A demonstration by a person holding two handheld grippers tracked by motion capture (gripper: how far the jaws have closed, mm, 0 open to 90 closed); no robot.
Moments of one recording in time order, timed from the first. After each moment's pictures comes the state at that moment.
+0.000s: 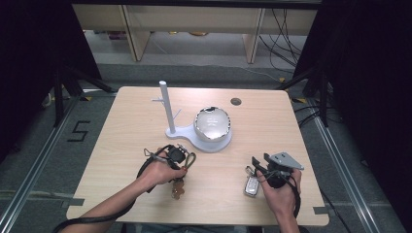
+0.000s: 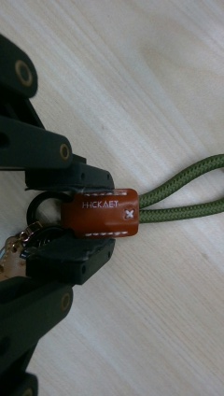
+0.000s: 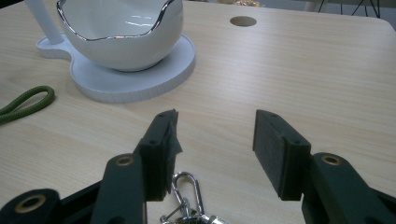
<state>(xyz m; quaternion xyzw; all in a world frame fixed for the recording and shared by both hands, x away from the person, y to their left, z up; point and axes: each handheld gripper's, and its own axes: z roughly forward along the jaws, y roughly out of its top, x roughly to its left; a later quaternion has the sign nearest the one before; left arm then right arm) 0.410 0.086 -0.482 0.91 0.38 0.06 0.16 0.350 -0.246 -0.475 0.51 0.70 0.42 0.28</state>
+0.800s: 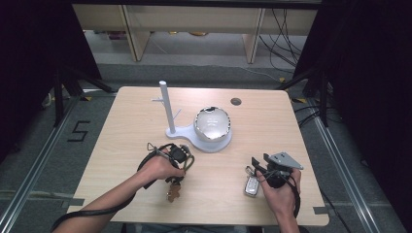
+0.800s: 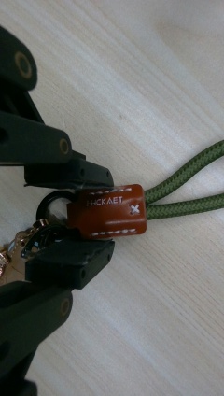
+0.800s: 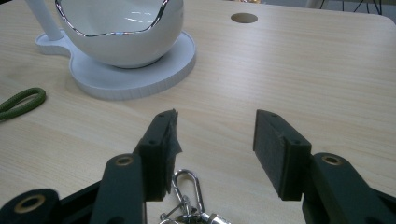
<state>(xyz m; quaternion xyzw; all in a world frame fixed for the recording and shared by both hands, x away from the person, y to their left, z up) 0.416 0.082 -0.479 0.93 0.36 0.02 0.10 0.352 -0.245 -0.477 0.51 0.70 0.42 0.27</state>
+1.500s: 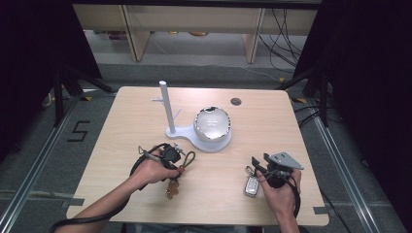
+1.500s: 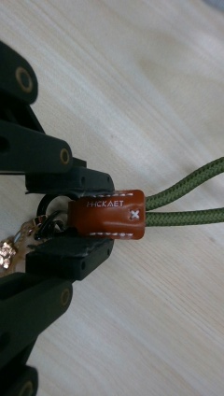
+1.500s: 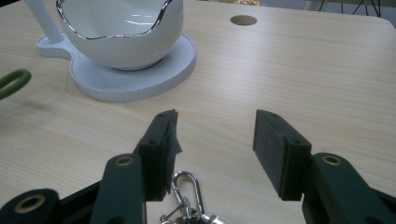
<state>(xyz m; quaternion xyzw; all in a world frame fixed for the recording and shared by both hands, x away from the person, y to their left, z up) 0.406 0.106 -0.469 0.92 0.33 0.06 0.19 0.351 -0.244 -0.476 0.51 0.69 0.42 0.28</state>
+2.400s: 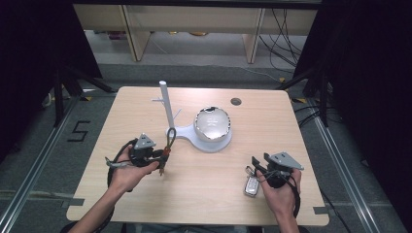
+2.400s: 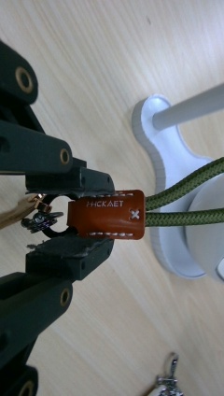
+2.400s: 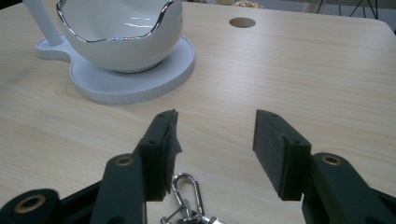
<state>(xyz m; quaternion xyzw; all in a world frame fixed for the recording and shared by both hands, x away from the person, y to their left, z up) 0.382 0.170 -0.441 0.80 0.41 0.16 0.41 0.349 -0.243 -0.475 0.52 0.69 0.43 0.27</state>
